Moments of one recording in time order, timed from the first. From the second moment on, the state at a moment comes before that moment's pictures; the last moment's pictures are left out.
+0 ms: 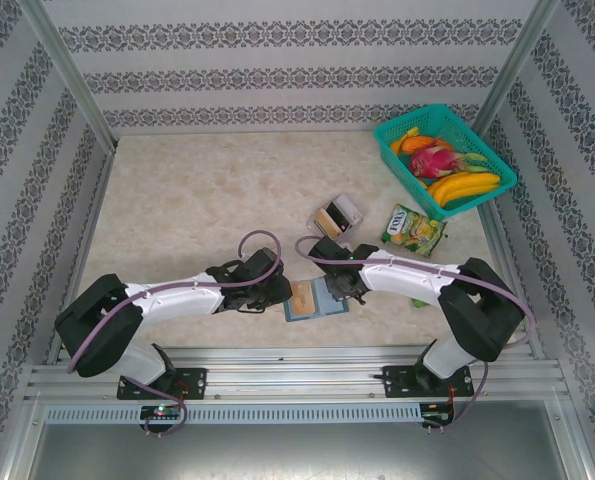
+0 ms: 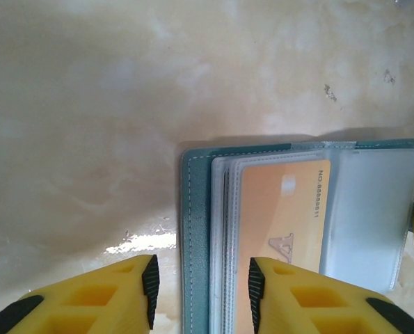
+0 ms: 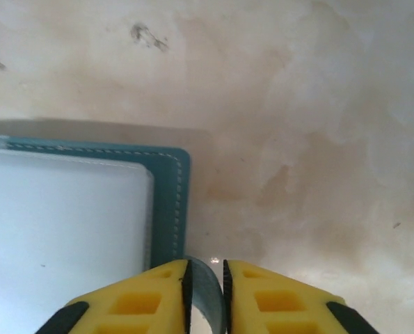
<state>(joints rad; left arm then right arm) -0.84 1.47 0.72 -0.25 0.03 -1.12 0.78 1.55 0.86 -0.71 0.24 0.54</state>
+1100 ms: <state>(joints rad) -0.82 1.52 0.65 -0.08 0.14 -1.16 0.71 1.55 0.79 -0.58 0.08 0.54</state>
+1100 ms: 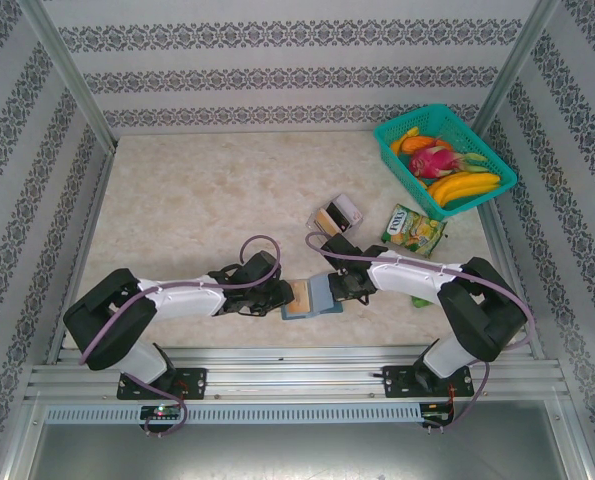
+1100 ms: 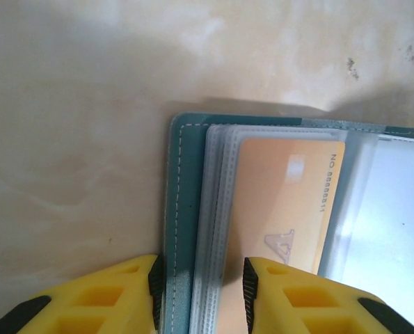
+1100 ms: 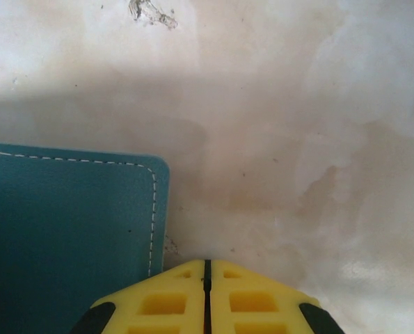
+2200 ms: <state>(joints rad) -0.82 1.69 0.81 0.12 0.34 -1.16 0.55 1.34 0.61 -0.36 -0.20 0.63</state>
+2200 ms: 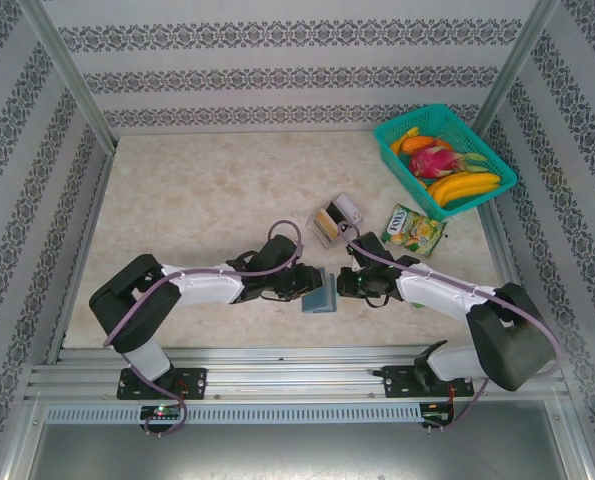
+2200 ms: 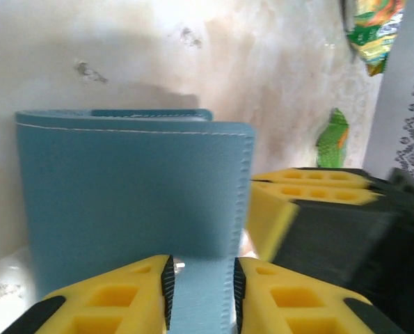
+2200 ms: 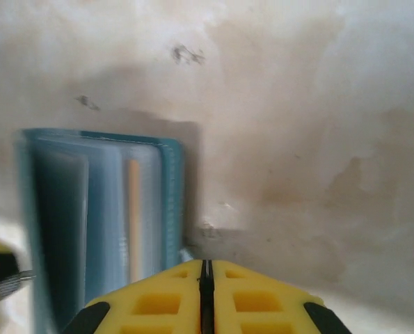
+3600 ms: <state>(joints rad) -0.82 1.57 0.79 -0.09 0.18 -1.10 0.51 1.30 0.60 -0.27 -0.38 0.72</state>
